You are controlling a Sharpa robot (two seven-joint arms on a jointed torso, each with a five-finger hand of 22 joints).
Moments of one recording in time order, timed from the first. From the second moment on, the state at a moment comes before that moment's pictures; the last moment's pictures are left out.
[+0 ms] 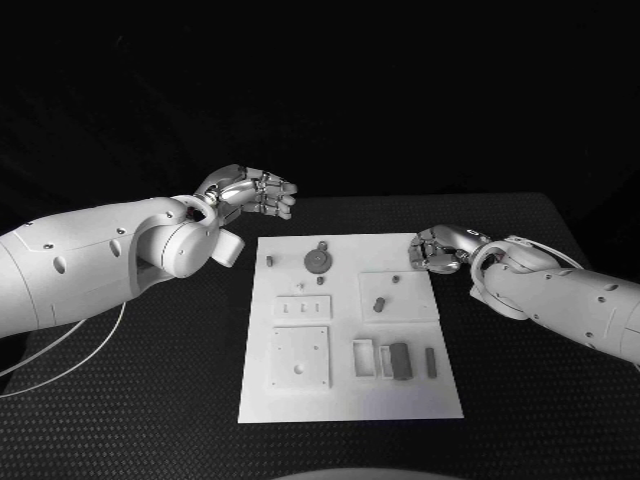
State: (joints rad) left arm 1.35 -0.78 -0.13 1.35 -0.22 -0.21 0.22; left_hand 1.04 -0.06 0.46 -0.28 0.05 0.87 0.16 0.34 0.55 1.18 0.11 0.14 0.21 1.00 0.09 0.34 0.76 0.04 0.99 -0.01 0.18 0.68; right arm 1.14 -0.65 -0.11 0.98 -1.31 -0.31 0.10; right_hand 1.04 -0.01 0.60 -0.27 0.05 0.78 0.12 0.36 0.53 0.98 0.01 1.28 0.96 1.16 -0.11 1.50 0.87 0.25 1.08 0.00 0.91 1.31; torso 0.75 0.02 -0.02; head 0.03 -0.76
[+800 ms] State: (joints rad) left arm 1.35 -0.77 -0.13 1.35 -0.32 -0.20 0.13; left_hand 0.96 -0.05 0.43 -0.23 0.05 0.93 0.14 0.35 0.54 1.24 0.08 0.14 0.23 1.05 0.07 0.33 0.79 0.05 1.02 -0.02 0.18 0.70; right arm 1.21 -0.67 -0.10 1.09 -1.33 -0.34 0.06; right_hand 1.04 -0.01 0.60 -0.28 0.05 0.79 0.11 0.37 0.54 0.99 0.00 1.28 0.95 1.17 -0.11 1.50 0.87 0.25 1.09 0.00 0.91 1.31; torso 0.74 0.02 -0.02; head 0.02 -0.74
